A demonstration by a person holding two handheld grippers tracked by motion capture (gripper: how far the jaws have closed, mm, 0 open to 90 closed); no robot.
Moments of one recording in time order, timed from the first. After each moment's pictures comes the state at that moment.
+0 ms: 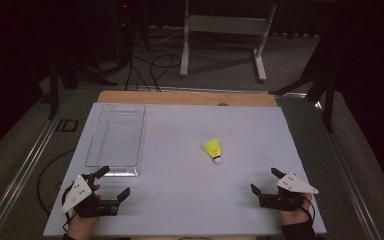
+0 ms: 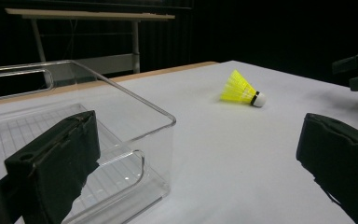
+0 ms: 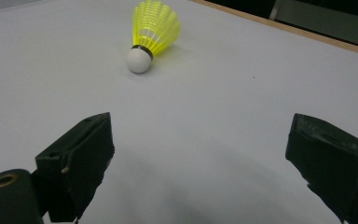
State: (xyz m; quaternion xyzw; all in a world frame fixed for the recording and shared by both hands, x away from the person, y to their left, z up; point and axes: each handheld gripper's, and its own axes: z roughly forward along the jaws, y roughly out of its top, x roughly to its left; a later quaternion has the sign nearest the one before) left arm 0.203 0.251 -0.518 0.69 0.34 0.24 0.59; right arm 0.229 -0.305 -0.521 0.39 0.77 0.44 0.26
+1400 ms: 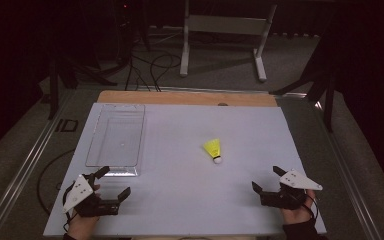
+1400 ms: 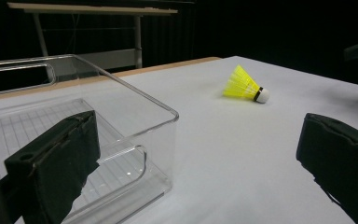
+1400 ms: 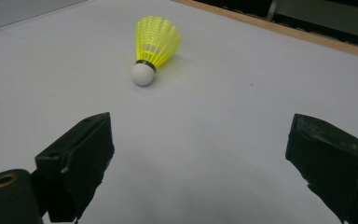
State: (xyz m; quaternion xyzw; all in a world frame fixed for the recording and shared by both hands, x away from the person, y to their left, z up) left arm 0.203 0.250 -0.518 0.70 0.35 0.24 0.58; right arm 0.228 -0.301 -0.497 0.40 0.77 0.43 0.25
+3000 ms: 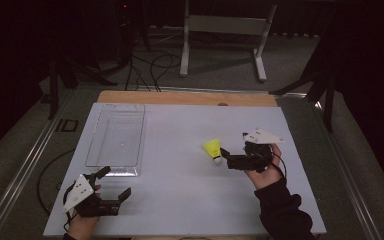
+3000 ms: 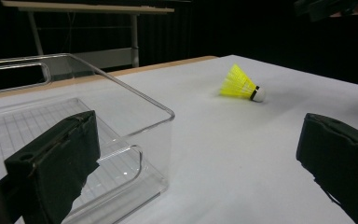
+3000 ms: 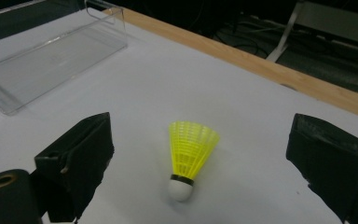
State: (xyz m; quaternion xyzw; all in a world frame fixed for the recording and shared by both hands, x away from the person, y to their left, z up) left arm 0.204 0.249 -0.518 0.70 0.35 0.23 0.58; right arm 0.304 -0.206 -0.429 0.39 0.78 0.43 0.23
